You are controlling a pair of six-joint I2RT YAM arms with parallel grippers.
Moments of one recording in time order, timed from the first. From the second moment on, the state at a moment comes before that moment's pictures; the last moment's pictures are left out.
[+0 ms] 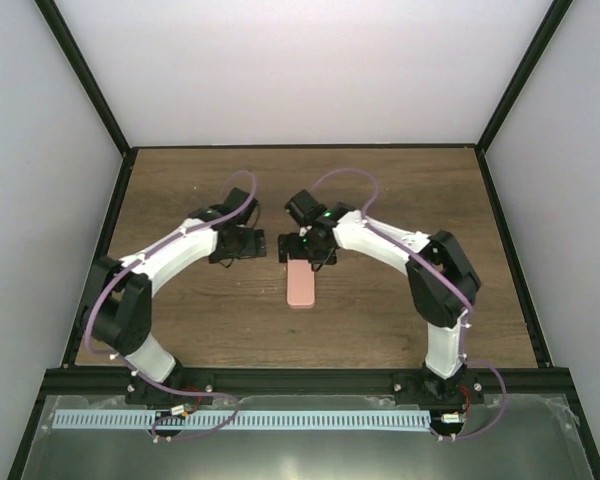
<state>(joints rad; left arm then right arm) -0.53 1.64 1.18 -0.76 -0.13 -0.58 0.73 1.86 1.41 -0.72 -0.12 0.67</state>
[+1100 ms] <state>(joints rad) -0.29 1.46 0.93 -0.66 0.07 -0.43 0.83 2.05 1.54 -0.93 0.01 0.85</state>
